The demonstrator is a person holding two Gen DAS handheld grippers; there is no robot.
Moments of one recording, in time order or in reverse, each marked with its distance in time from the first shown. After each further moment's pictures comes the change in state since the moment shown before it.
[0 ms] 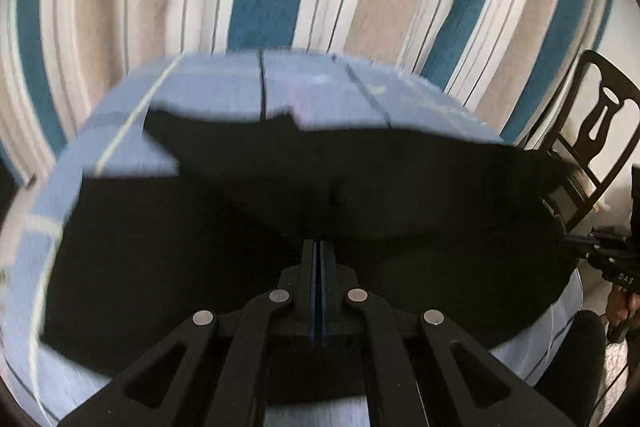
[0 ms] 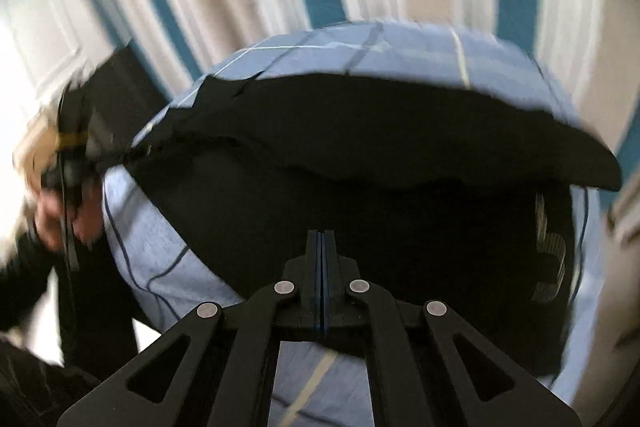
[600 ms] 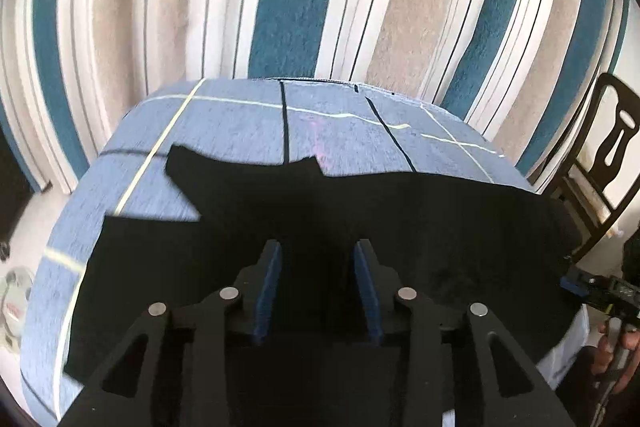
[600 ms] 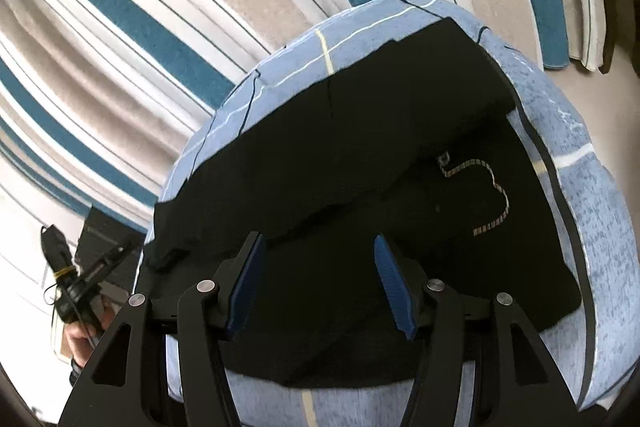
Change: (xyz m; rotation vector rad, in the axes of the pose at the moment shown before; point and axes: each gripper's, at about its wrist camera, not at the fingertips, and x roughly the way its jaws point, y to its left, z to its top) left arm 0.003 0.006 0.046 0.007 -0.076 0.078; right arm -0.008 -0.071 0.000 0.502 -0.171 -0.014
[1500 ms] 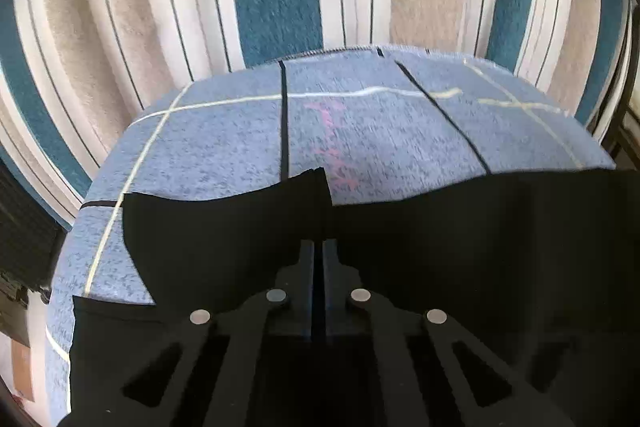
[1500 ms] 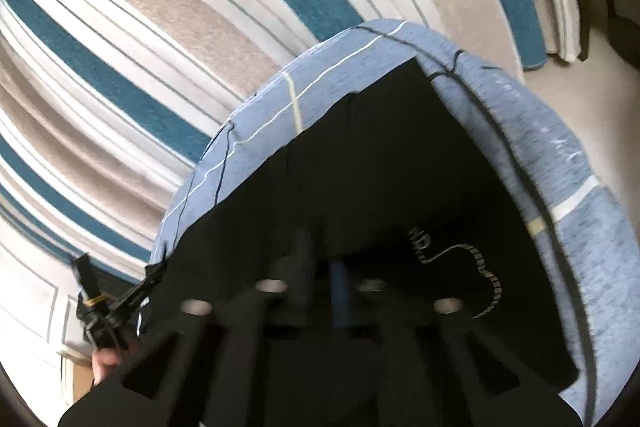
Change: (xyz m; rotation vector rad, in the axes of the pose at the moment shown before) left arm 0.086 -0.016 0.028 0.128 0.079 0.190; right arm -0.006 -0.017 0.024 0.121 -0.142 -0.034
